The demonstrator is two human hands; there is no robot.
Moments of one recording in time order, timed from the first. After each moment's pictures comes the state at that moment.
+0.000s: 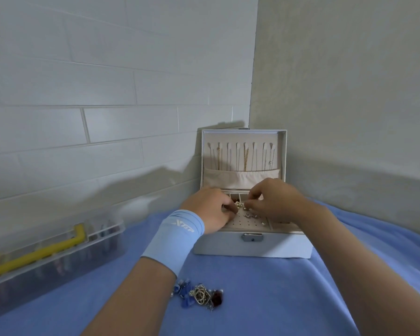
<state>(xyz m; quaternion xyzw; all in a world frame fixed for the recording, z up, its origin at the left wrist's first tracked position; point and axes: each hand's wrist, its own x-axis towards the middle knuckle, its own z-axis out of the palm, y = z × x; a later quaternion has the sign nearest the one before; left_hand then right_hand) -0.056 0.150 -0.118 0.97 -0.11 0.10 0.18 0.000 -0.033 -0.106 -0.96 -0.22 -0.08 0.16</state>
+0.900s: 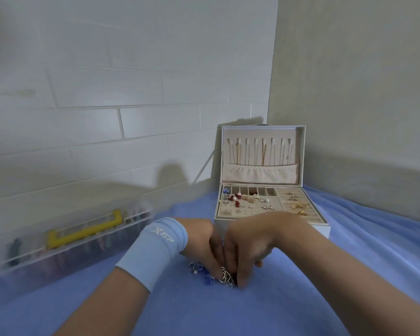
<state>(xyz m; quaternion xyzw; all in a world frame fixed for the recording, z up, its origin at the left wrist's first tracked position) -0.131 0.185 -0.120 0.97 -0.08 -0.20 0.10 -0.091 0.034 -0.106 -0.87 -0.40 0.28 -0.02</state>
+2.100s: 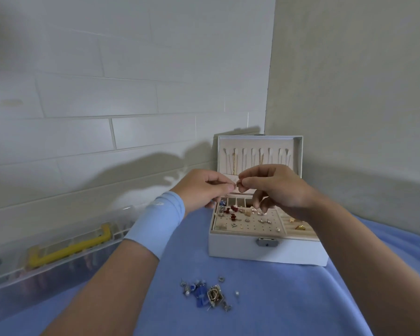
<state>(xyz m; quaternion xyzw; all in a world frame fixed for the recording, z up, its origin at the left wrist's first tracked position) -0.084 0.187 -0.075 0.85 -0.06 0.09 0.52 -0.029 -0.011 -0.072 -0.73 -0.27 0.10 0.62</state>
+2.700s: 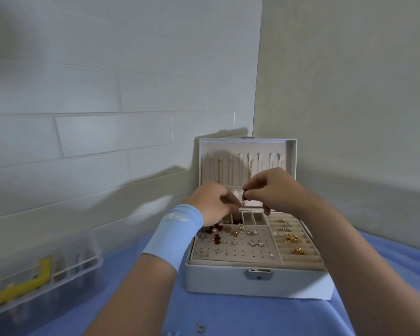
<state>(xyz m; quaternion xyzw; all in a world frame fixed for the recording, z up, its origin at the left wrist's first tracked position) 0.010 0.154 -0.097 0.94 -0.08 0.07 0.33 0.057 -0.023 -0.083 -0.88 -0.22 -0.04 0.41</state>
